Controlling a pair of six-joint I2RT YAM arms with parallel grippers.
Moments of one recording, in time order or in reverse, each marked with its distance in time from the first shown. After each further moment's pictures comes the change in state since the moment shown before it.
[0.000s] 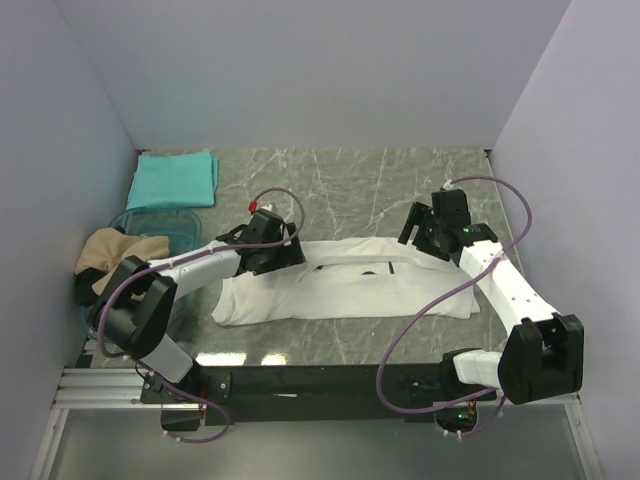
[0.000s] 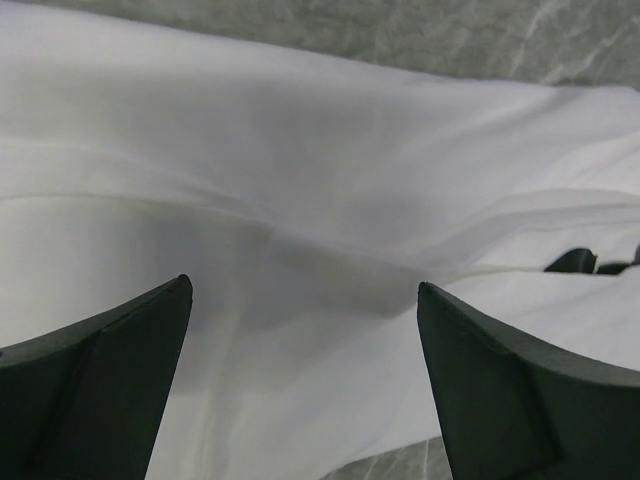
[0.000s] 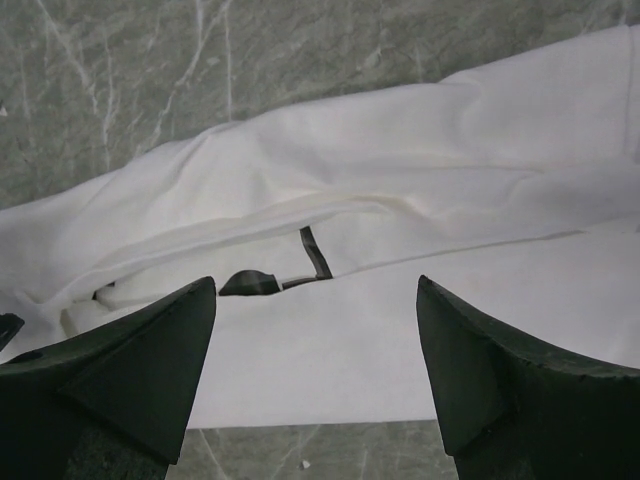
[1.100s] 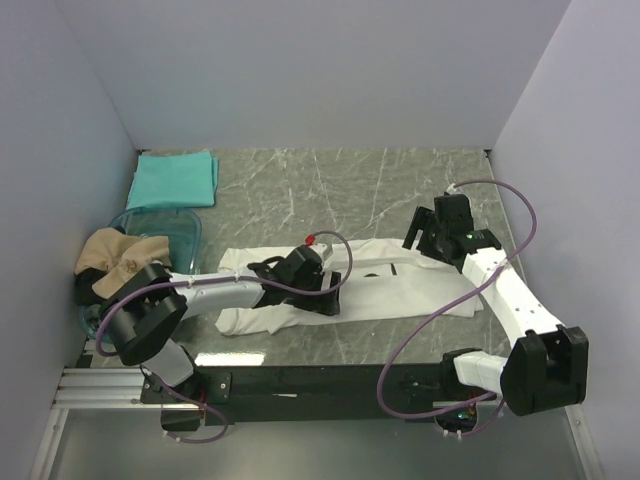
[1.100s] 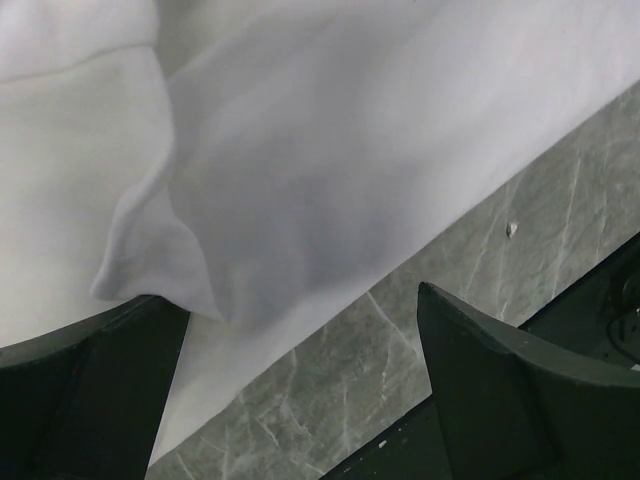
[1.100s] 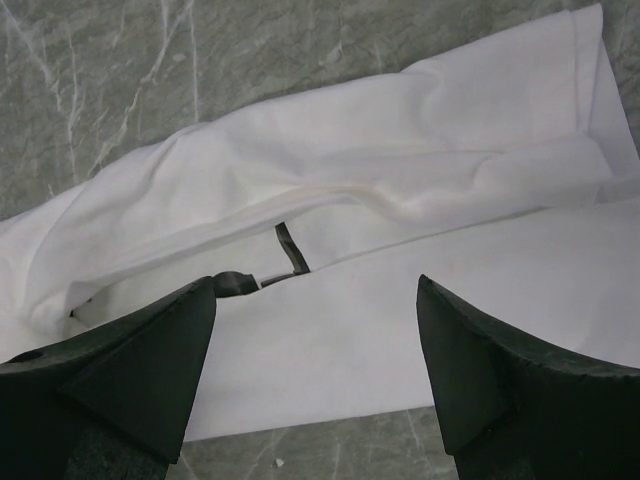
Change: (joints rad) left arm -0.331 0.017 -0.059 0.074 0.161 0.143; right arm 0.000 -0.057 -0.034 -0.029 0.061 -0.029
